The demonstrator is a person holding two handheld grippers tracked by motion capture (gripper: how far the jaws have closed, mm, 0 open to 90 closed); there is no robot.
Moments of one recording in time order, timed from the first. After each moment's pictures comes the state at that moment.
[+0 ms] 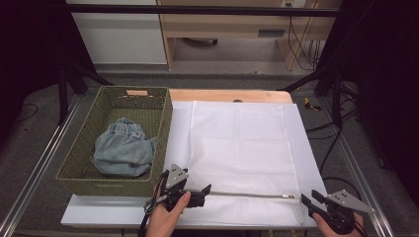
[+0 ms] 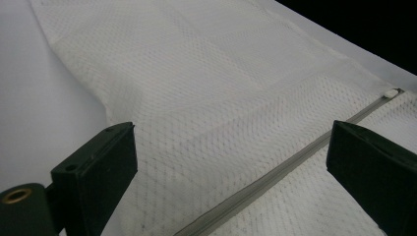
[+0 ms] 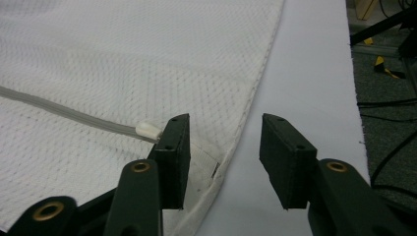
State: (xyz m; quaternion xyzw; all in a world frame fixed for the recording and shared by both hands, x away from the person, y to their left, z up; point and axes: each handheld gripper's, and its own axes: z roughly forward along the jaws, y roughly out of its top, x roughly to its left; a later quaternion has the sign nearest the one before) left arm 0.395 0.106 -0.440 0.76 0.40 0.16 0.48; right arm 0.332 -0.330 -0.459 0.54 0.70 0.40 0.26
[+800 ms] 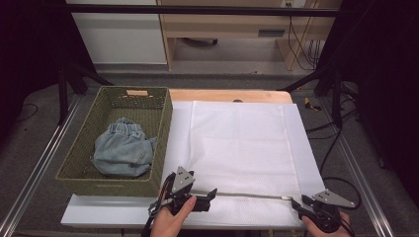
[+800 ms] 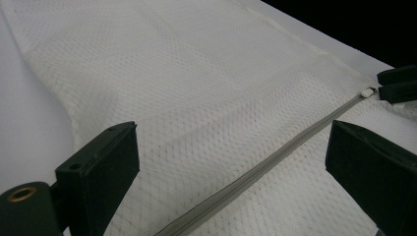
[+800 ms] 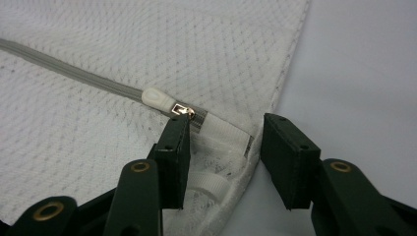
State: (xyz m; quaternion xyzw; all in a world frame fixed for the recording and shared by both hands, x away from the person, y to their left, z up) left arm 0.387 0.093 -0.435 0.78 0.38 0.15 0.48; right arm 0.342 -0.311 -0.482 0.54 0.74 0.34 0.22
